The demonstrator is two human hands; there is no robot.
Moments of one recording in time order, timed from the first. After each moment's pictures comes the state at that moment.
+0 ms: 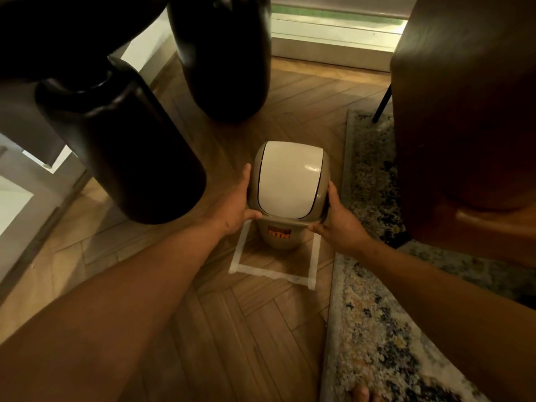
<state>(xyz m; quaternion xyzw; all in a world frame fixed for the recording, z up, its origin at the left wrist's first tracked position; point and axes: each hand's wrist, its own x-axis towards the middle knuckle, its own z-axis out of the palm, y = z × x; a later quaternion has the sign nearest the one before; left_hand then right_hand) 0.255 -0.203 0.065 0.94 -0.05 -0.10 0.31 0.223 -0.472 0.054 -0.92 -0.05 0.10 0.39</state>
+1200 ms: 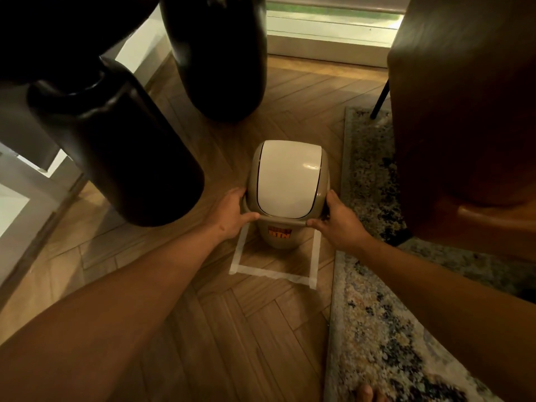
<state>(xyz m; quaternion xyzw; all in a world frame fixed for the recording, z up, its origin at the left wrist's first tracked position) 0.244 -0.199 0.062 0.95 -0.01 -0.10 0.30 0.232 -0.472 0.037 -0.91 -0.04 0.09 0.40</state>
